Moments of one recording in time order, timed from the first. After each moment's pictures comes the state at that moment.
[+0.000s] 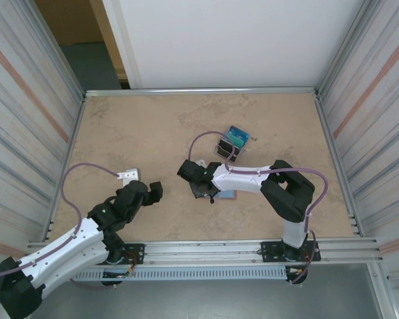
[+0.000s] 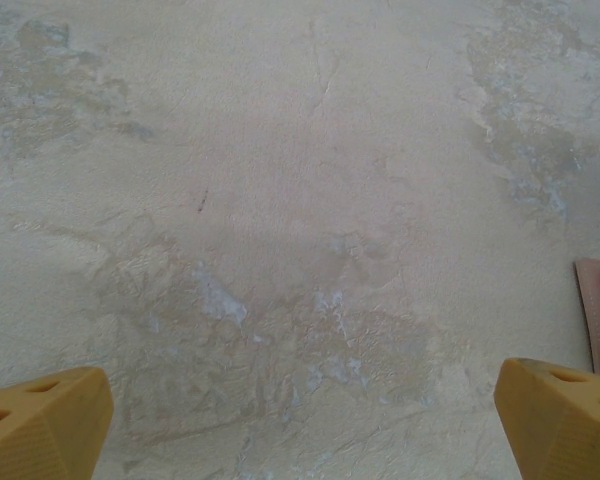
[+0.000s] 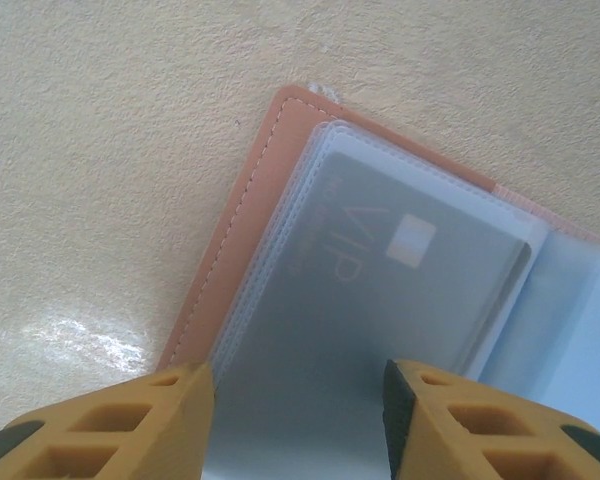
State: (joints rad) left arm -0.74 0.66 0.35 -0.45 -0.46 -0.71; right arm 1.02 1.86 1.18 -0.62 0.29 0.61
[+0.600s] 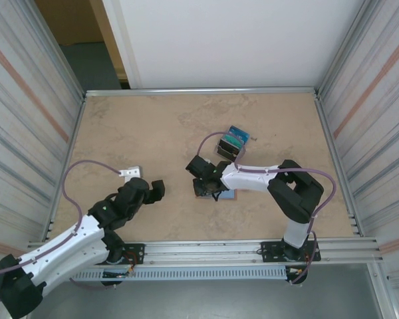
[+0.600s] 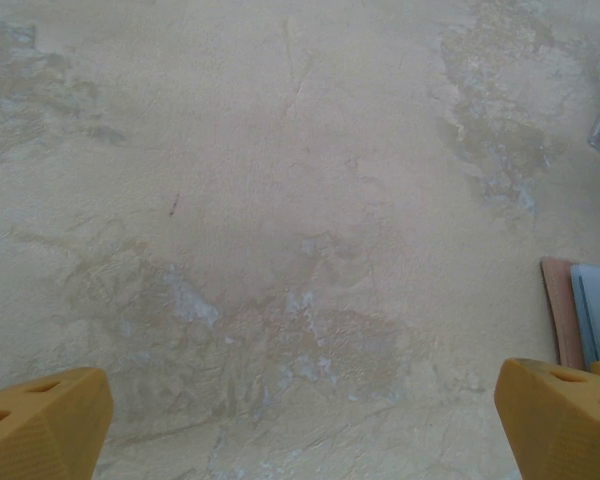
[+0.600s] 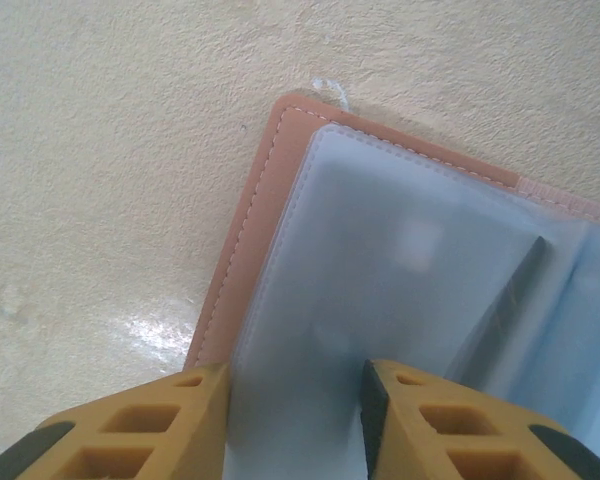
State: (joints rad) left arm -0.74 0.71 0.40 -0.46 -0.42 -0.71; right arm 0.95 1.80 1.07 -0.48 0.13 0.66
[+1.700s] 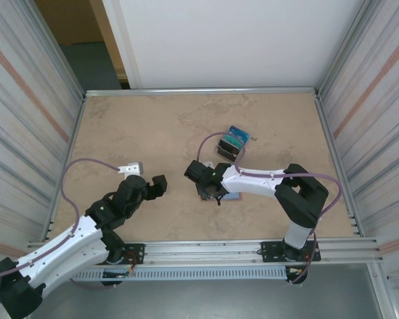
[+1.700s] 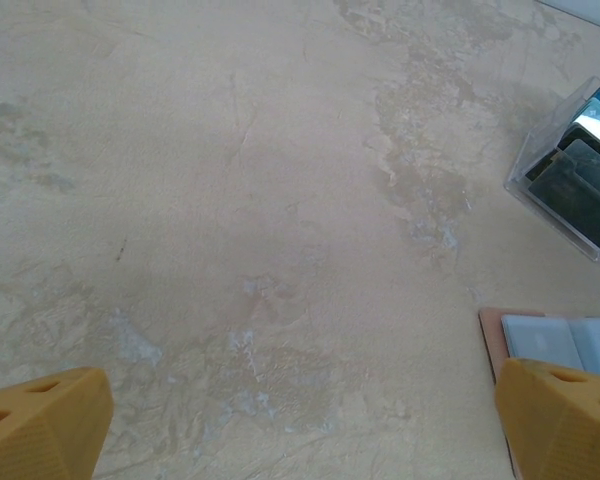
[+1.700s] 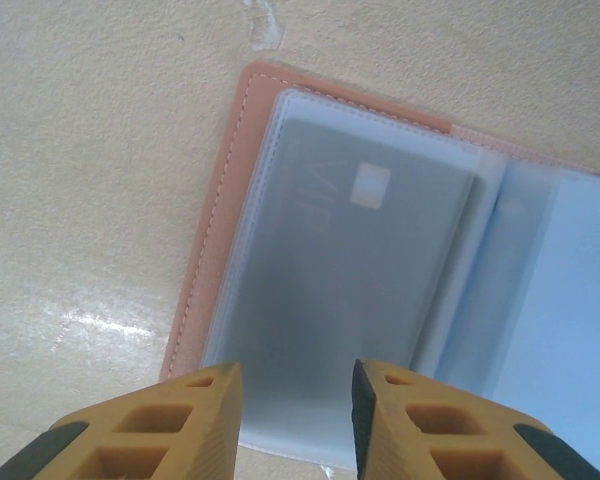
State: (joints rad) left arm -0.74 0.67 0.42 -0.40 -0.40 -0.70; right arm 1.02 1.75 1.10 -0.67 0.25 0.67
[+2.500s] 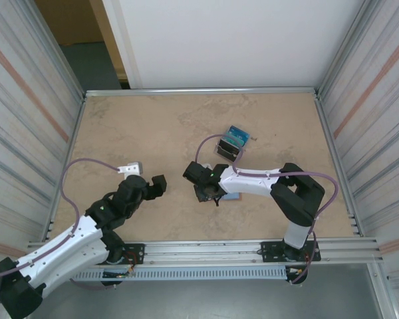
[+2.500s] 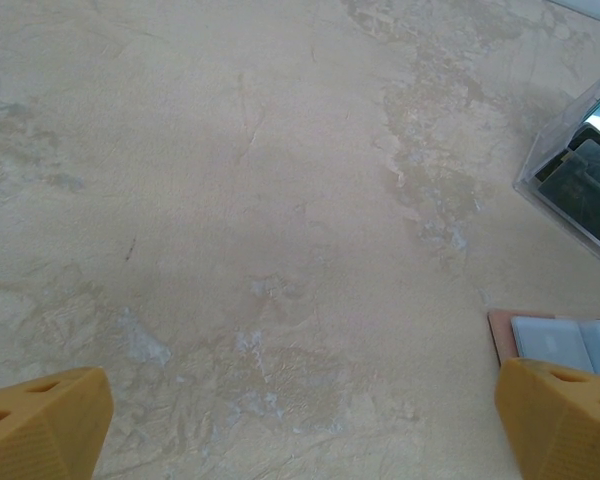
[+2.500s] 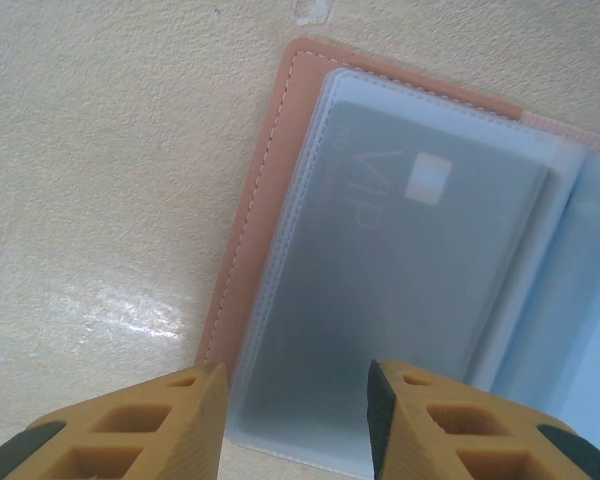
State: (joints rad) left arm -0.74 0.68 0.42 -0.40 -0.40 -0.70; right arm 1.02 1.78 1.10 -0.63 0.21 0.68
